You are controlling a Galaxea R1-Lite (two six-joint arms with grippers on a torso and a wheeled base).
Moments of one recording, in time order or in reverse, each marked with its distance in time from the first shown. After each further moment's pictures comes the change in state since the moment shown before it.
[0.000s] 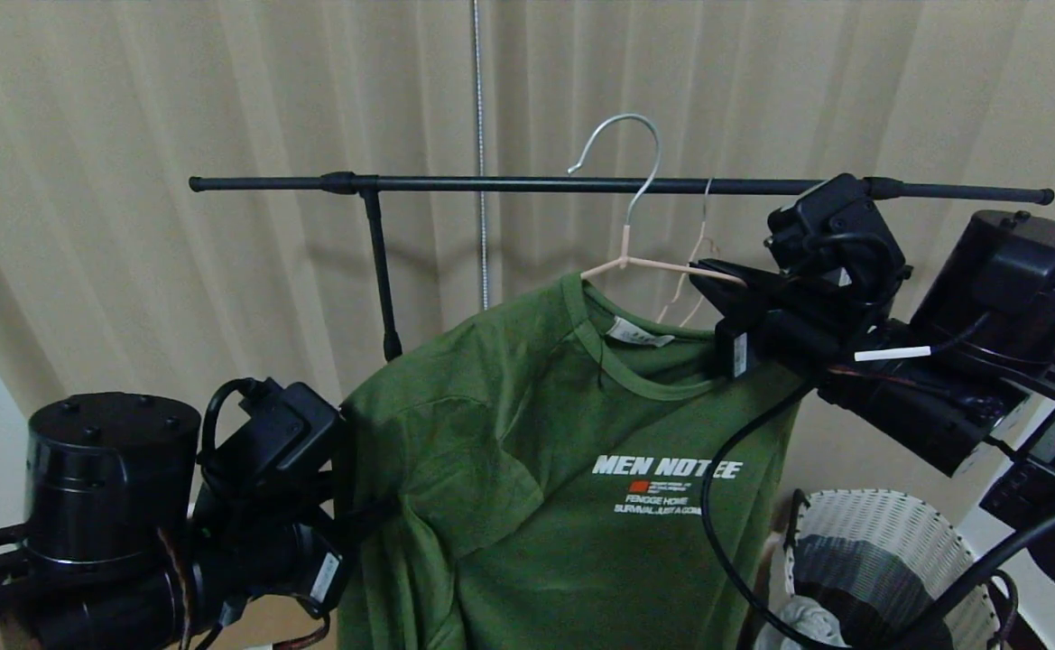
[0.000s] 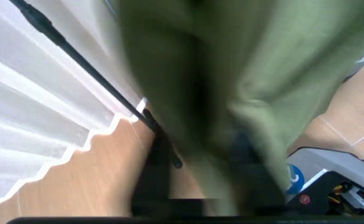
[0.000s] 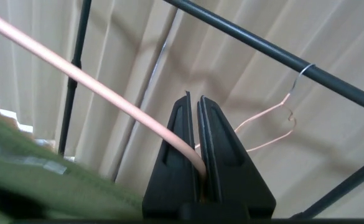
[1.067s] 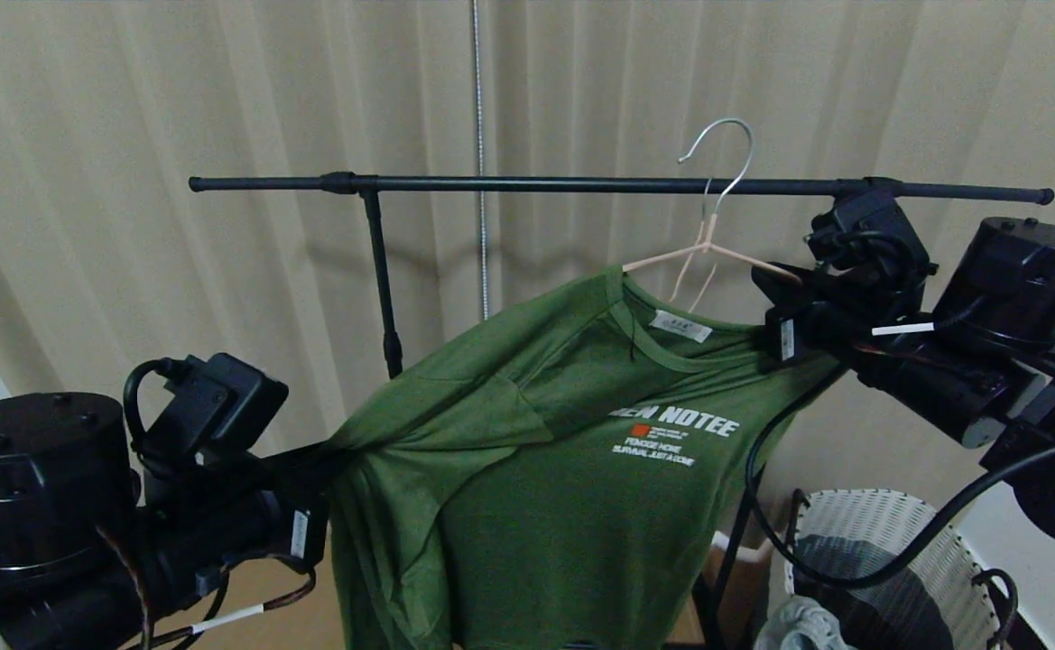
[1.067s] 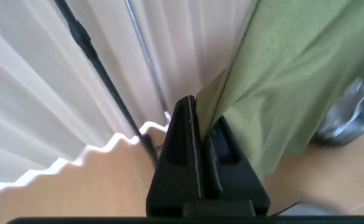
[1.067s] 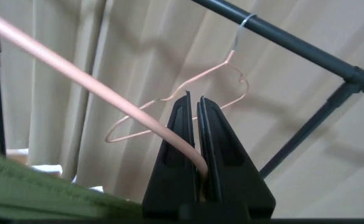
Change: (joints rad) left arm 0.089 -0.011 0.087 -0.256 0.015 -0.109; right arm -0.208 0.039 0.005 -0.003 0.006 -0.001
